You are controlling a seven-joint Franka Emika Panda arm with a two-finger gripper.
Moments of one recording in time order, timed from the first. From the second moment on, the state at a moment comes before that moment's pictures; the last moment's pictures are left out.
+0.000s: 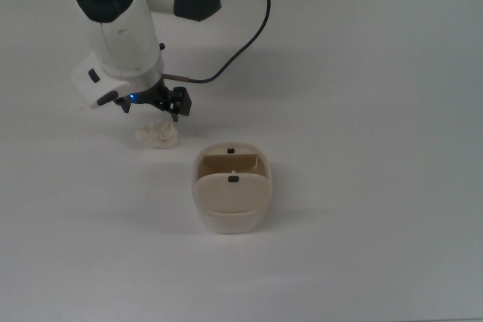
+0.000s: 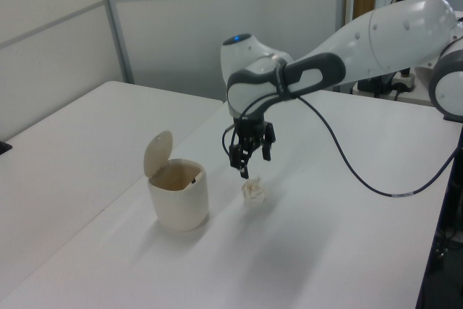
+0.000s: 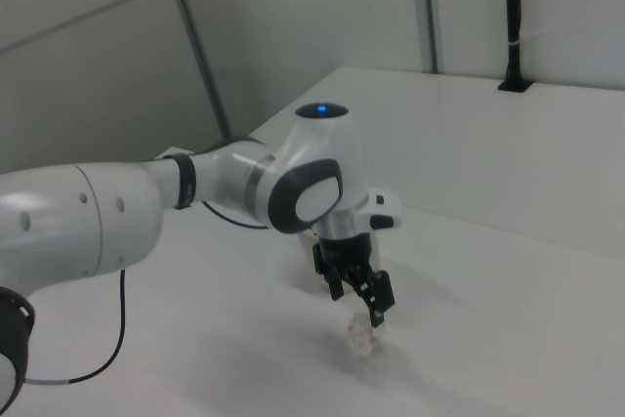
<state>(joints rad) -0.04 0.38 -0.08 -1.67 0.01 1.98 0.07</state>
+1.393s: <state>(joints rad) 0.00 0.34 -0.07 -1.67 -0.02 2.10 0.11</state>
